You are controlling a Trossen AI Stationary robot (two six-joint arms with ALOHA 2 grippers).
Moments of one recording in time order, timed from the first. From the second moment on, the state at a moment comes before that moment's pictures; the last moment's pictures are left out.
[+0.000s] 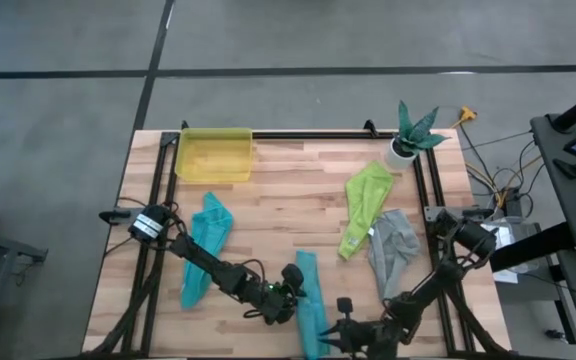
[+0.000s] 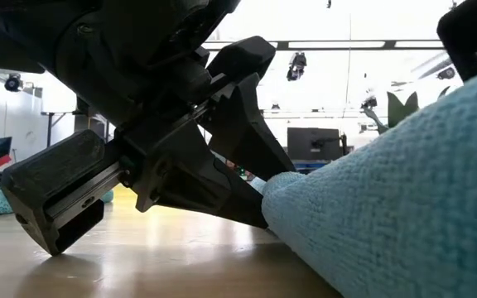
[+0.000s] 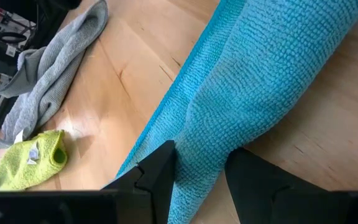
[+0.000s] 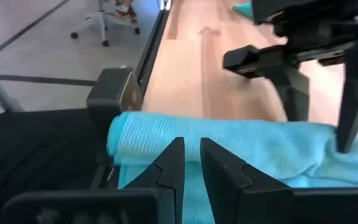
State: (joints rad) left arm -0.52 2.07 1.12 0.27 -0.37 0.53; right arm 0.90 2.04 1.04 0.42 0.70 0.41
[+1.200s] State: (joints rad) left arm -0.52 2.07 1.12 0.27 -0.37 0.53; right arm 0.88 2.07 1.09 0.29 0.74 0.49
